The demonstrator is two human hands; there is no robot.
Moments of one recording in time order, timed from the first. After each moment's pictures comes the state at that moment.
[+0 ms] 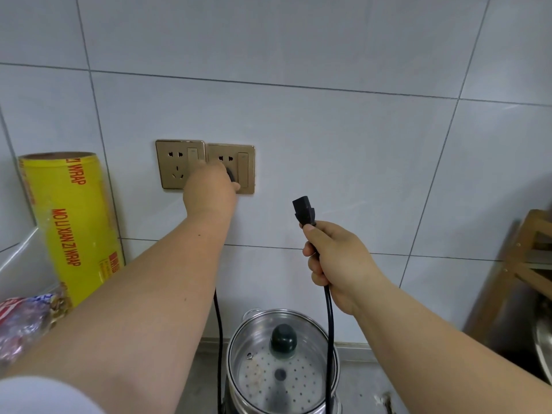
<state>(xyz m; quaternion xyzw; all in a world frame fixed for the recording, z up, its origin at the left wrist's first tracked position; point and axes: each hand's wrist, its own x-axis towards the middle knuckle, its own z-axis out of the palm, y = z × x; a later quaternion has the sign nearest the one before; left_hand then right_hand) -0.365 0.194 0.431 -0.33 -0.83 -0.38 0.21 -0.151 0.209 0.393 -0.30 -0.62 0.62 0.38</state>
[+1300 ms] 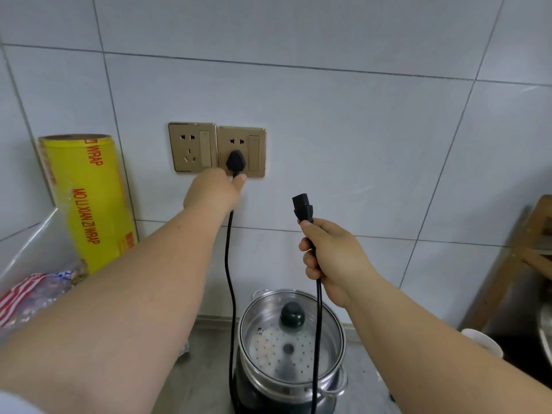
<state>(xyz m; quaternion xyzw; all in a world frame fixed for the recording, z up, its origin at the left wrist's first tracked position) -0.368 0.169 0.413 -0.34 -0.86 -0.37 0.06 -0.162 0.198 0.372 -0.30 -0.59 0.65 0.36</state>
